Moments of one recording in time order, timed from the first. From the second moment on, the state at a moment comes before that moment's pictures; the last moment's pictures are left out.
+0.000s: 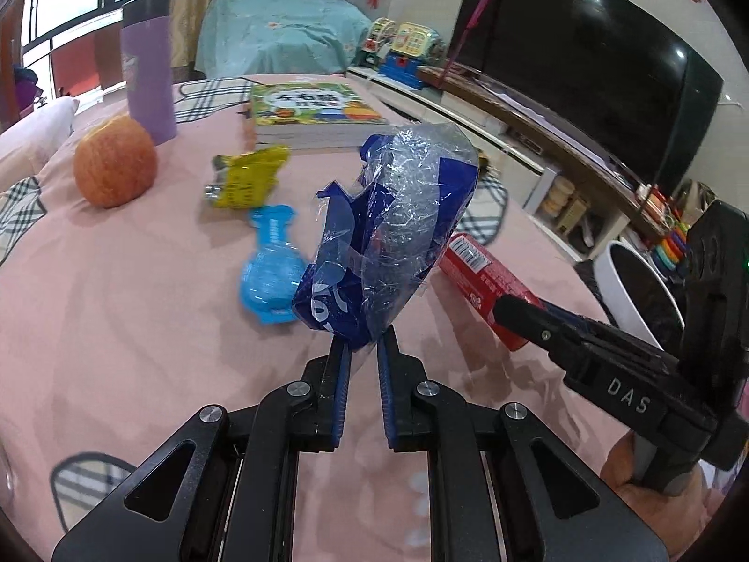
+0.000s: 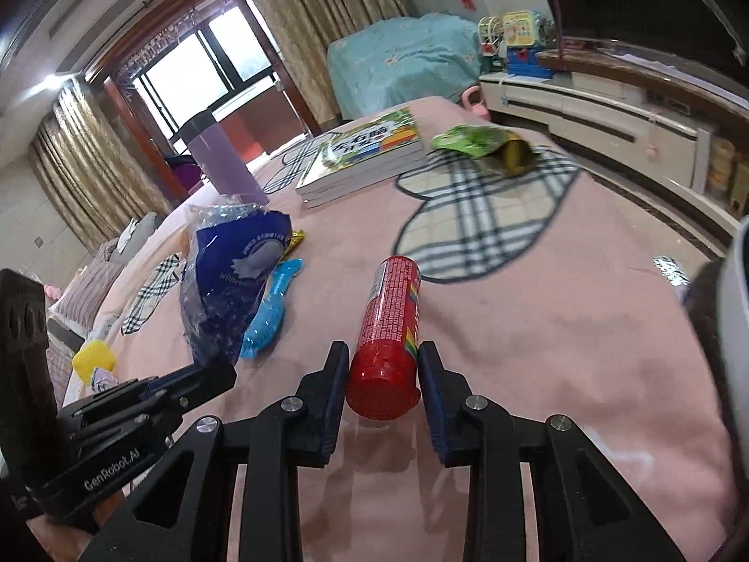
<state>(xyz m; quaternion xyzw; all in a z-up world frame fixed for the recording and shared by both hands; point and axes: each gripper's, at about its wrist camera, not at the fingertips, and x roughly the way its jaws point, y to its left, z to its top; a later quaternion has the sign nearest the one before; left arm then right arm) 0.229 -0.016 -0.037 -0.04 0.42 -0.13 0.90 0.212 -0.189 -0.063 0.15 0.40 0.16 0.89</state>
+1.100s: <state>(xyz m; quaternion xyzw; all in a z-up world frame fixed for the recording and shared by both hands) 0.200 -0.121 -0.024 0.01 0.42 -0.21 0.88 0.163 -0.281 -0.043 0.18 0.37 0.10 0.90</state>
